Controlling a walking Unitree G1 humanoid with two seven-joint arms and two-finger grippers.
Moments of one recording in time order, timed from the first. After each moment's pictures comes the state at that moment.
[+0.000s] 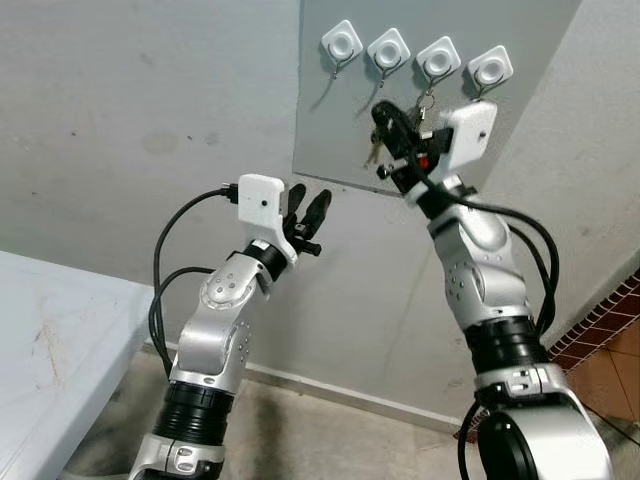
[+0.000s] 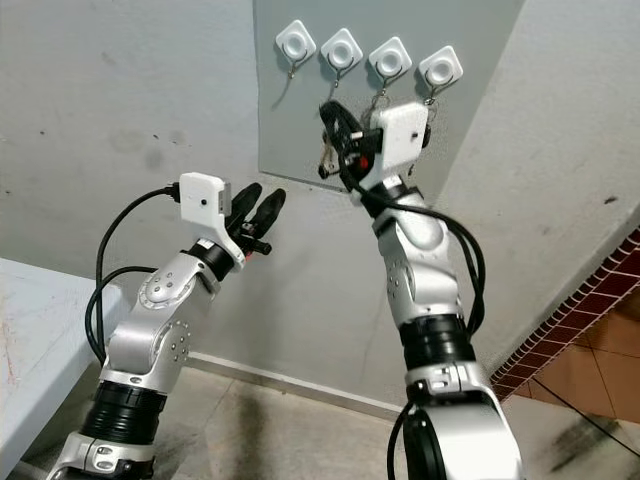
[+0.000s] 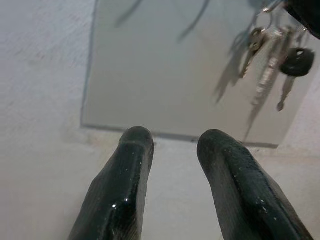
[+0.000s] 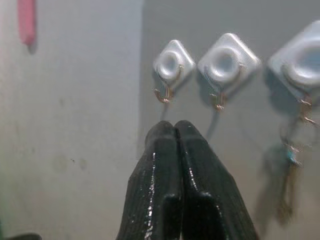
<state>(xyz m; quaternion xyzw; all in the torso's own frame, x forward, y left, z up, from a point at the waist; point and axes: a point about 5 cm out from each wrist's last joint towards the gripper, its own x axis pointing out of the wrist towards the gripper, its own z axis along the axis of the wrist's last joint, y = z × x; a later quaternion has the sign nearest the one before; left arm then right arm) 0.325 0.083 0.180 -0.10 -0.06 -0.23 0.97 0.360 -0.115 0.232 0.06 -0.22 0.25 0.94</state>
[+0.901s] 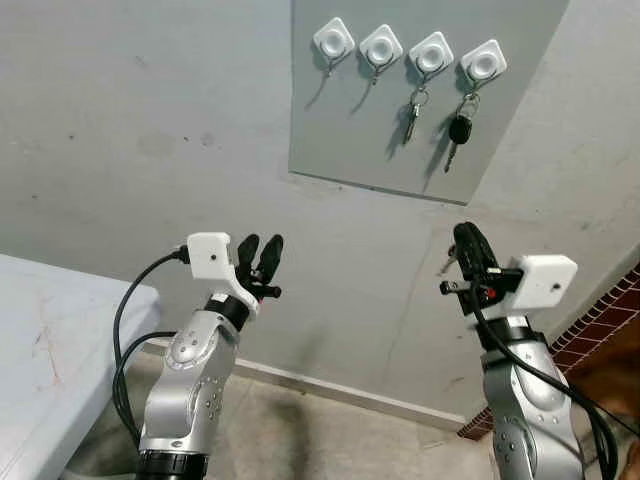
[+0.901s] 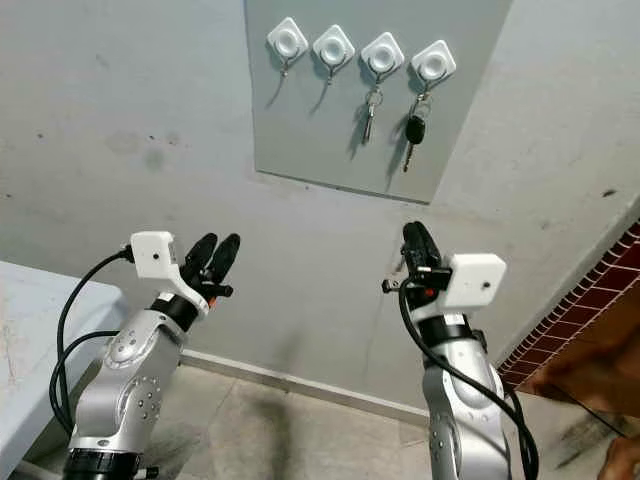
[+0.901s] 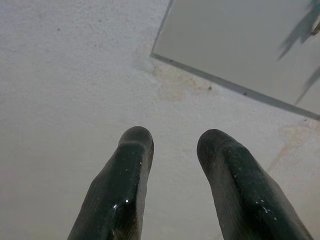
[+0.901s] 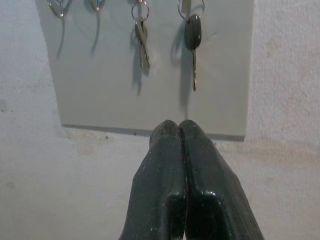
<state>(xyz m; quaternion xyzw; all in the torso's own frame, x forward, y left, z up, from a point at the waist) 0.294 0.120 0.132 -0.15 0.00 -0.15 0.98 0.259 -0.166 0.152 0.08 -0.15 0.06 0.98</state>
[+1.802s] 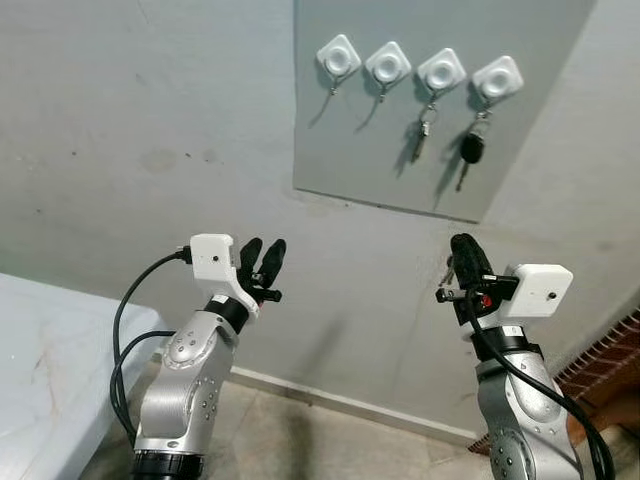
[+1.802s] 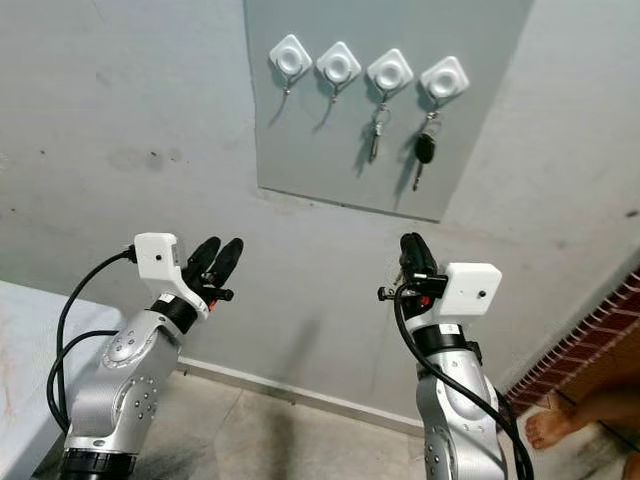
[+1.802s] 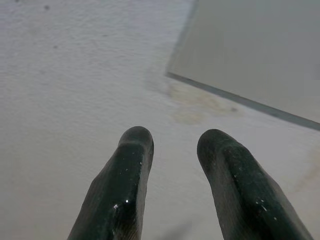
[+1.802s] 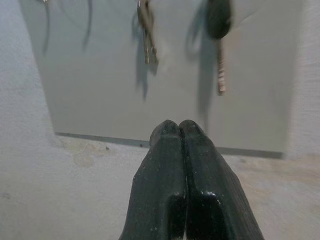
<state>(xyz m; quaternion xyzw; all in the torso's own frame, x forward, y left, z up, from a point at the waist) 0.295 0.119 0.136 -0.14 0.00 -0.17 0.98 0.255 -0.159 0.153 0.08 -0.13 0.06 0.99</state>
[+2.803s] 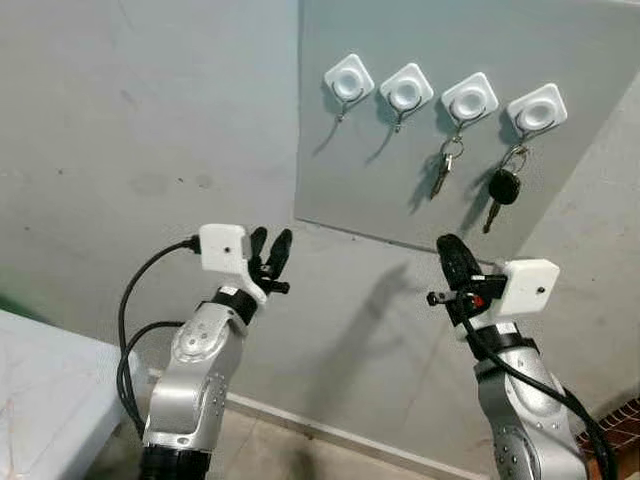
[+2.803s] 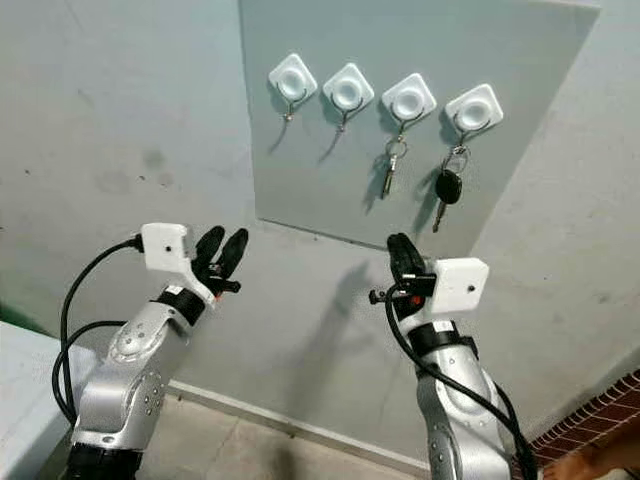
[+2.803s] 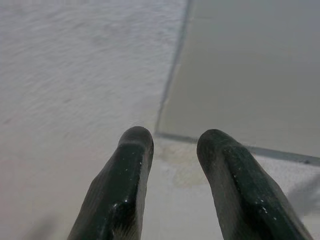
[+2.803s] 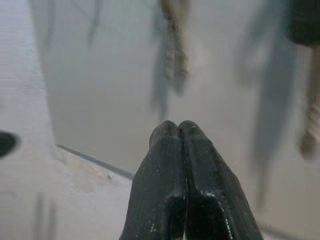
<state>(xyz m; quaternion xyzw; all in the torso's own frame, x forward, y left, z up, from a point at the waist) 0.300 0.099 0.158 -0.07 -0.04 -0.19 0.98 0.266 -0.149 0.167 0.06 -0.13 0.15 0.98</state>
